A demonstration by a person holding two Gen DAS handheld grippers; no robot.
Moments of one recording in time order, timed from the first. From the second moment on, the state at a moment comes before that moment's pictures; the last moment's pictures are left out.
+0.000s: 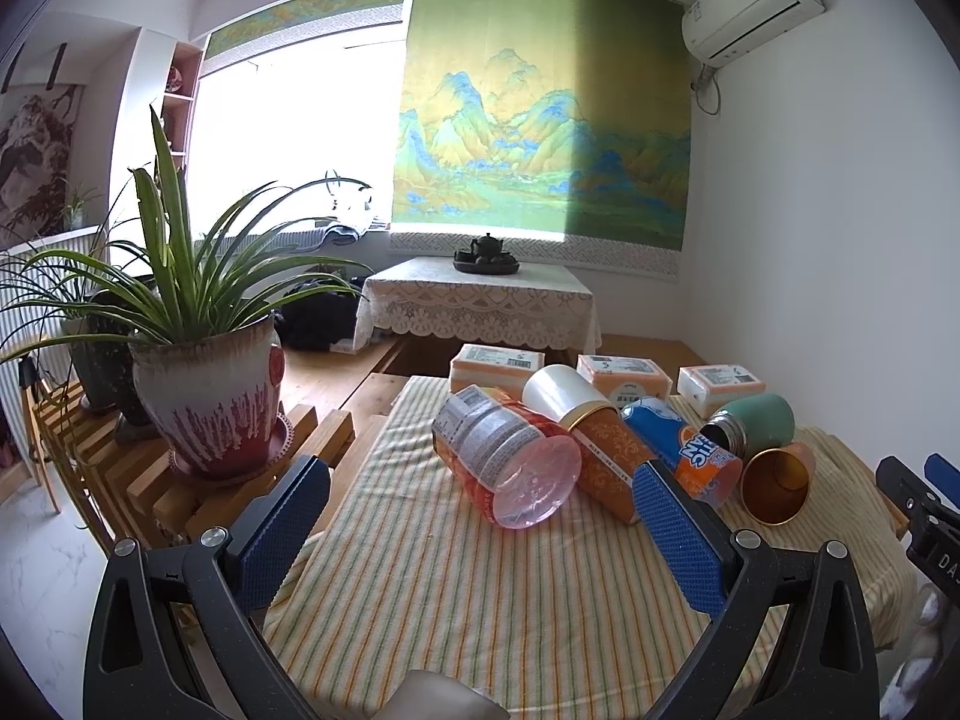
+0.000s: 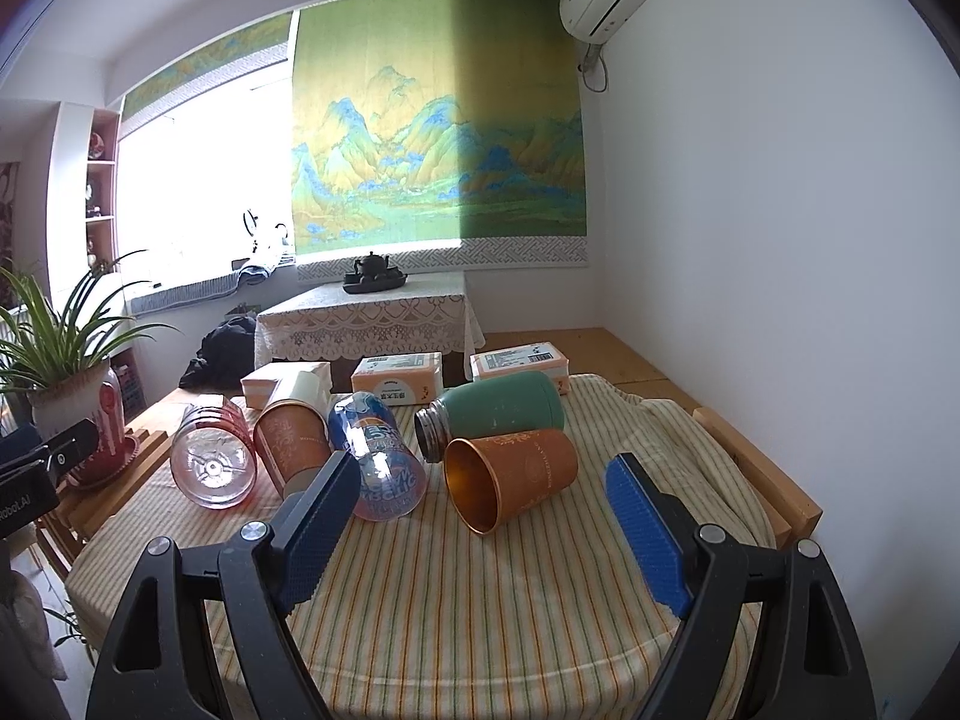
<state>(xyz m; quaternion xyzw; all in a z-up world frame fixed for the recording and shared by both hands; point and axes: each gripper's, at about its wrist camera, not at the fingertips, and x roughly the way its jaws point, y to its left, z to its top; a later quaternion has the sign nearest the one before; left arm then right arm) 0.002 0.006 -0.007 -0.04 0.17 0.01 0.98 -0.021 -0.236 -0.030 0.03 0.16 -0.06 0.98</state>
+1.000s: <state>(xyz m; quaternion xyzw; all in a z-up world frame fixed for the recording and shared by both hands) 0.006 0.004 -0.007 -0.03 0.18 0.01 0.98 -0.015 -0.239 -0.030 0.03 0.17 -0.07 0.98</state>
